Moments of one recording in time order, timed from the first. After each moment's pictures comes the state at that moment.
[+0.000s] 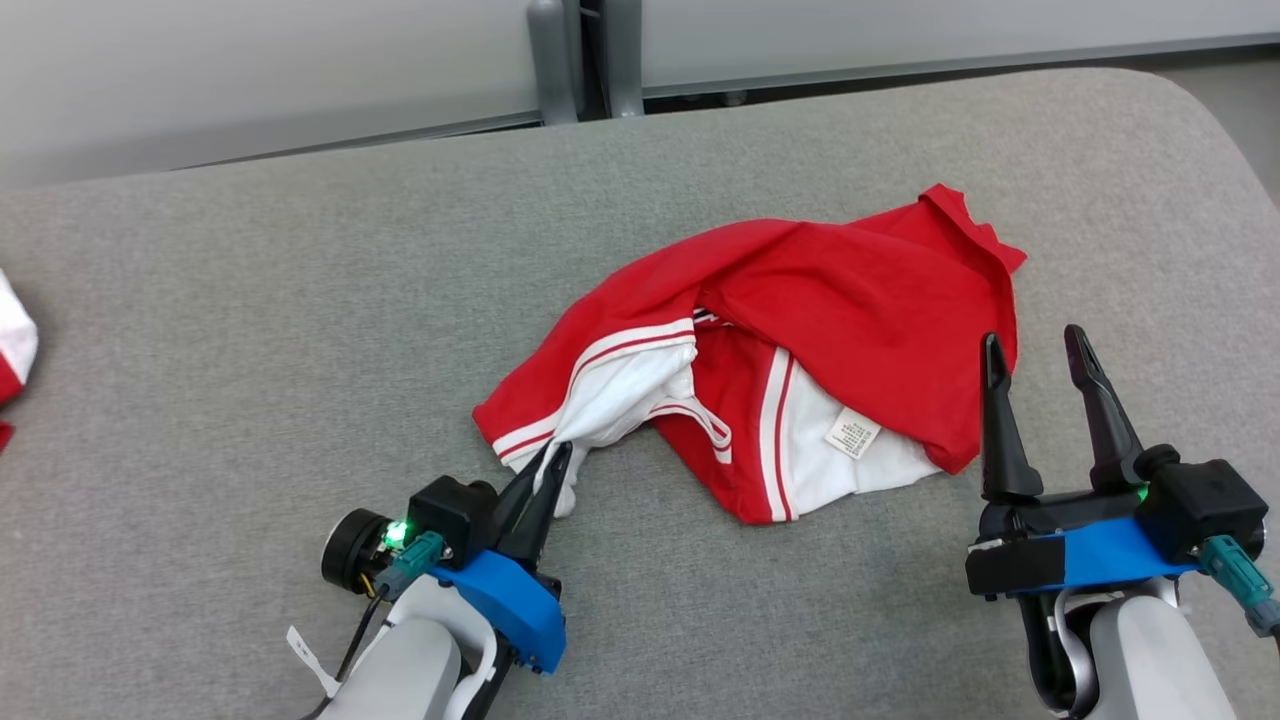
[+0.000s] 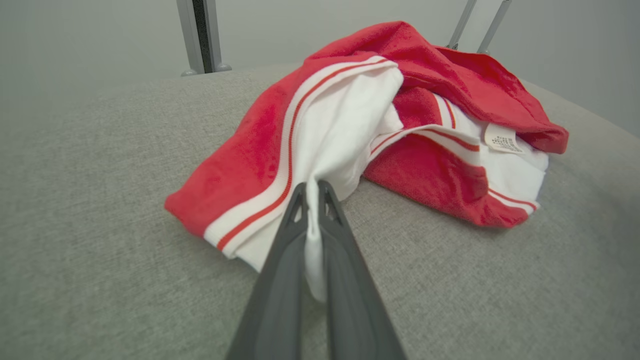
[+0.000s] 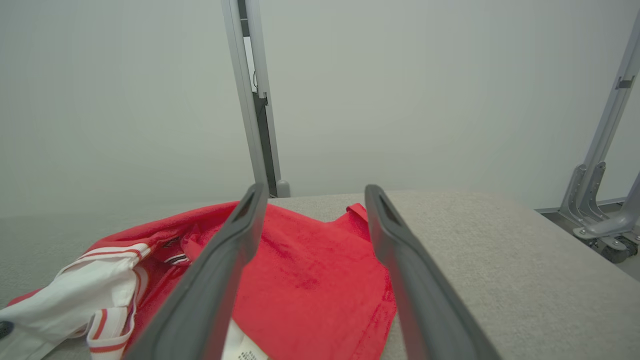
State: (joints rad) left arm -0.46 0.08 -0.52 0.64 -0.30 -0.08 -0.26; right arm -0.22 -0.05 -0.03 0.15 0.08 0.13 -0.26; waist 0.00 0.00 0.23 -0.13
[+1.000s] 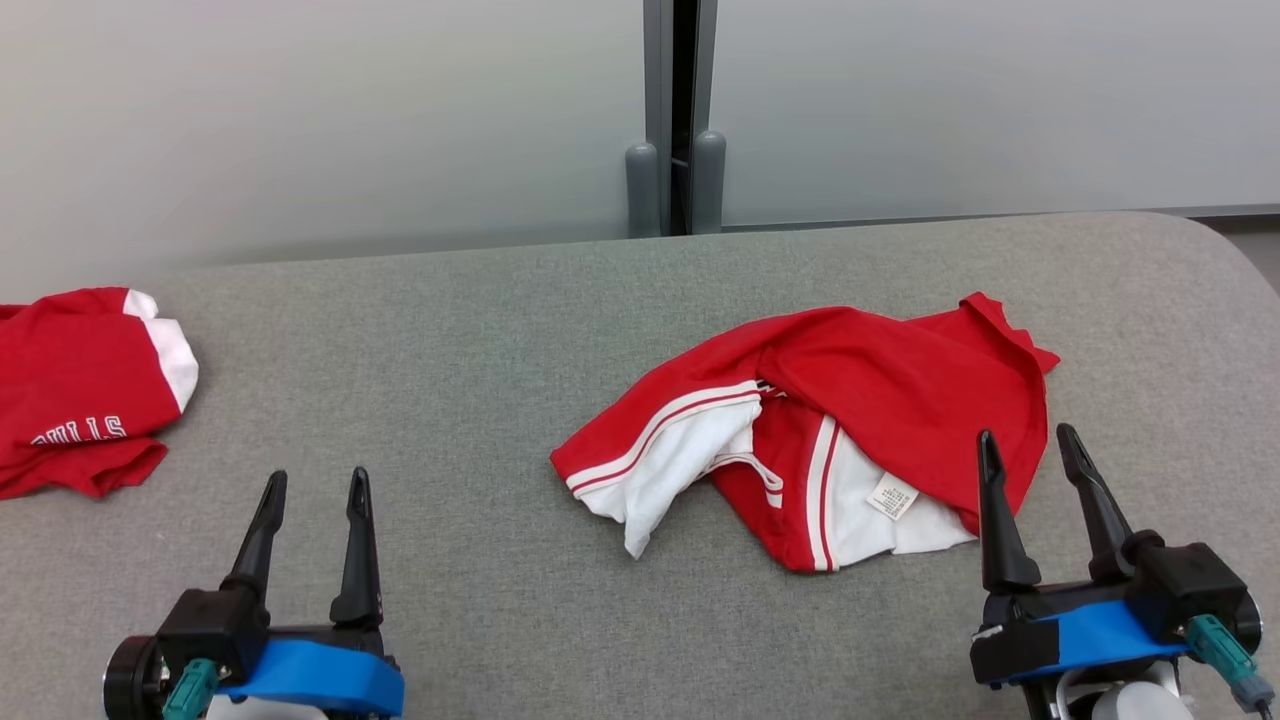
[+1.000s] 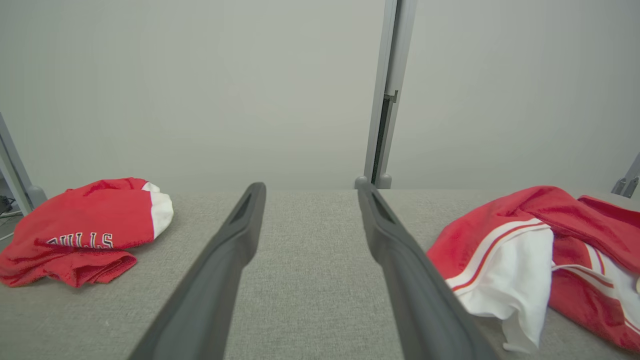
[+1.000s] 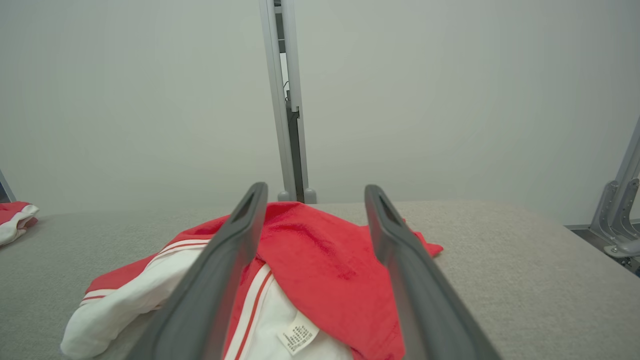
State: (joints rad) left arm -0.14 0.09 -0.08 0.23 -0.17 0.00 -0.26; right arm -0.09 -0.05 -0.03 0.16 0.06 0.13 -0.26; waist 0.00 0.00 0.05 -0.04
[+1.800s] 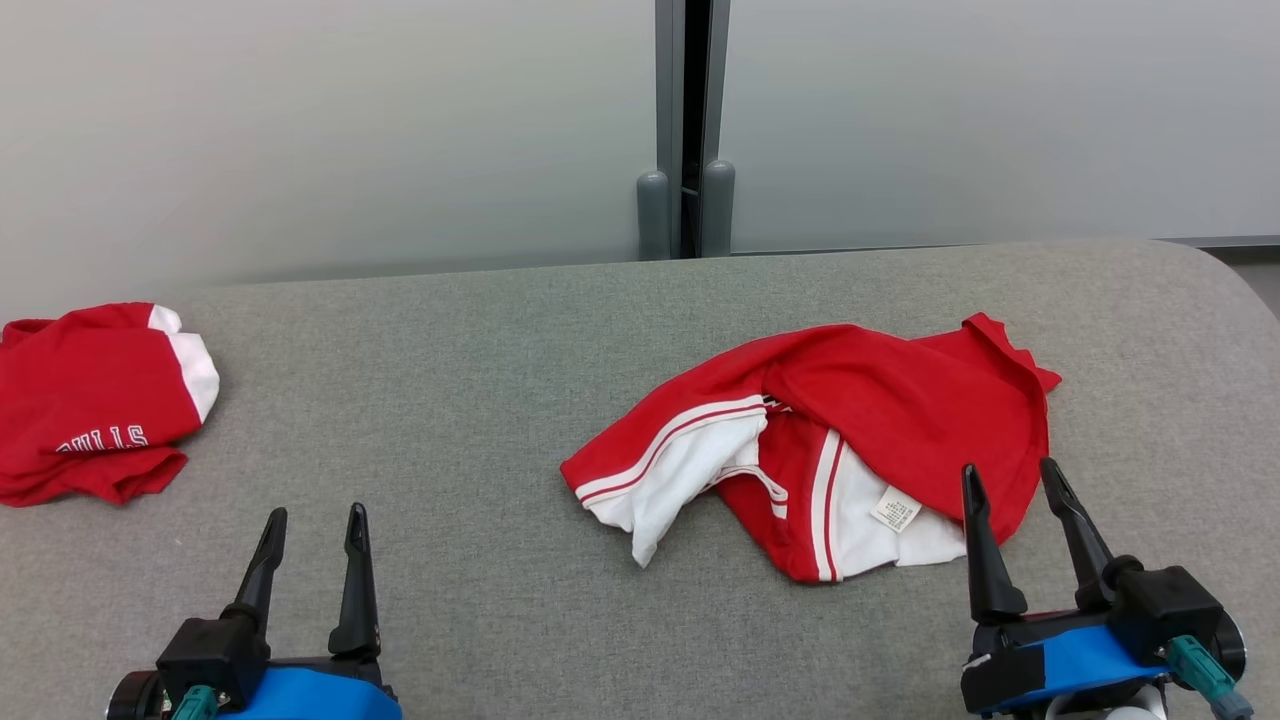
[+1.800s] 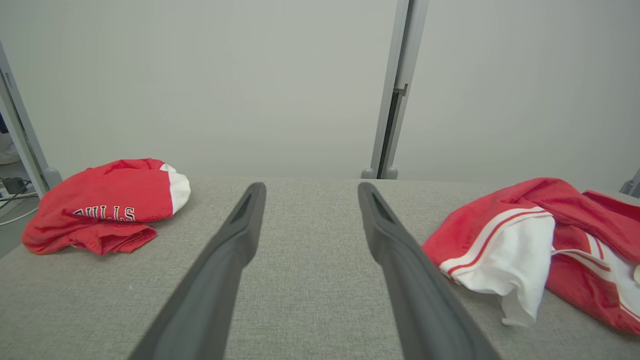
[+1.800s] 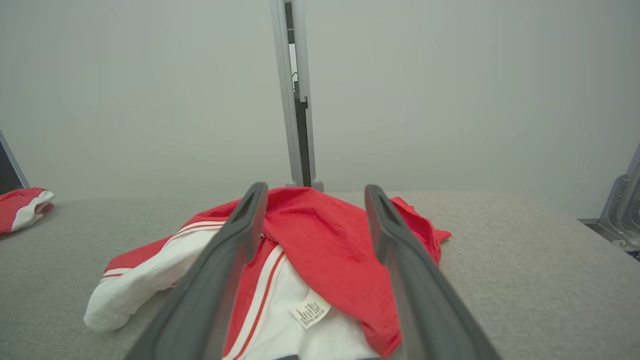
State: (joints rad) left arm -0.08 0.05 -0.02 0.26 -0.15 -0.05 -0.26; right arm -0.06 -0.05 -0.02 0.19 0.06 0.13 -0.26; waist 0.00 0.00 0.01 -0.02
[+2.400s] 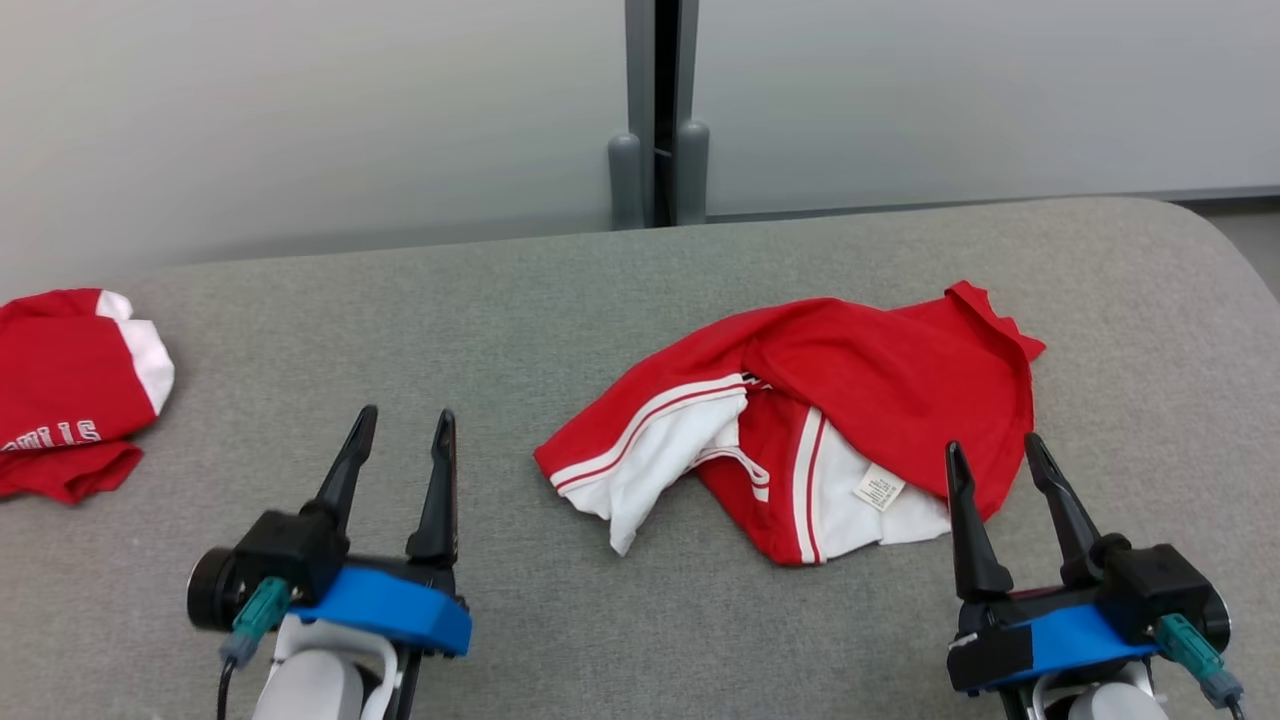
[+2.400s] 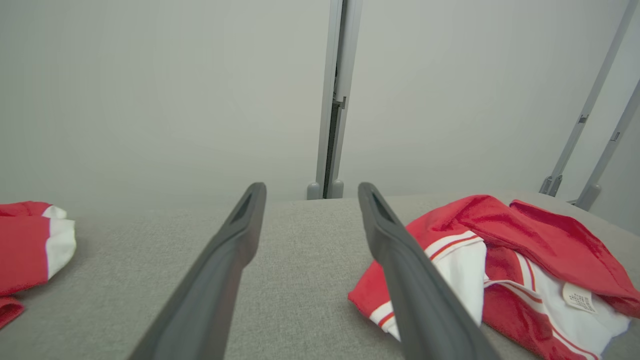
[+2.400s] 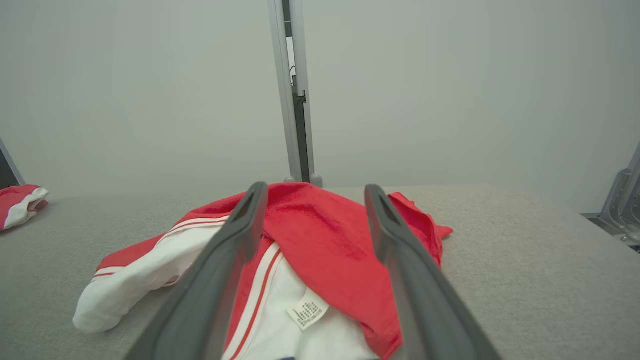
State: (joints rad) left arm -0.24 0.05 -0.15 0.32 -0.19 -0.06 -0.26; right arm -0.09 -0.05 0.01 0.18 0.06 0.13 -0.26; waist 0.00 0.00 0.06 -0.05
